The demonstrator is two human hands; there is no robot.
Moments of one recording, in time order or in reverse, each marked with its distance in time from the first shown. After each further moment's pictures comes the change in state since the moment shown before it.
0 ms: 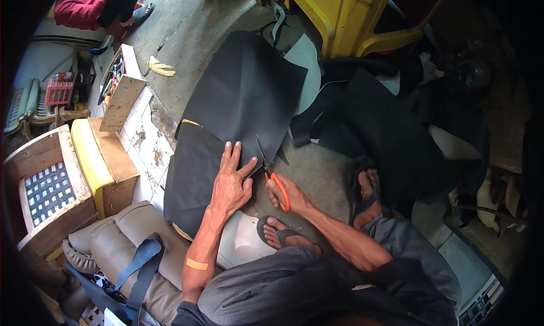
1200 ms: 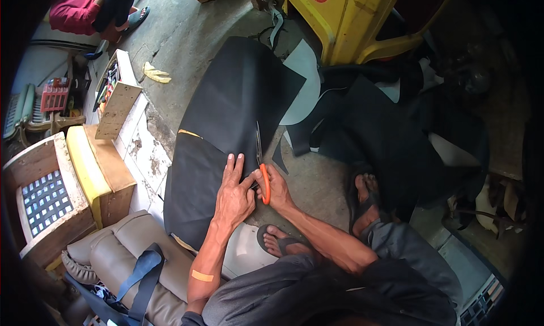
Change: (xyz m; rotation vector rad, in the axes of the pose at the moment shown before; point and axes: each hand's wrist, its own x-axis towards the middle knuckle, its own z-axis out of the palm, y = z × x) left_hand 0.001 -0.001 0.009 0.012 0.019 0.005; right_hand 0.053 -0.012 0.039 -0.022 0.268 -0.174
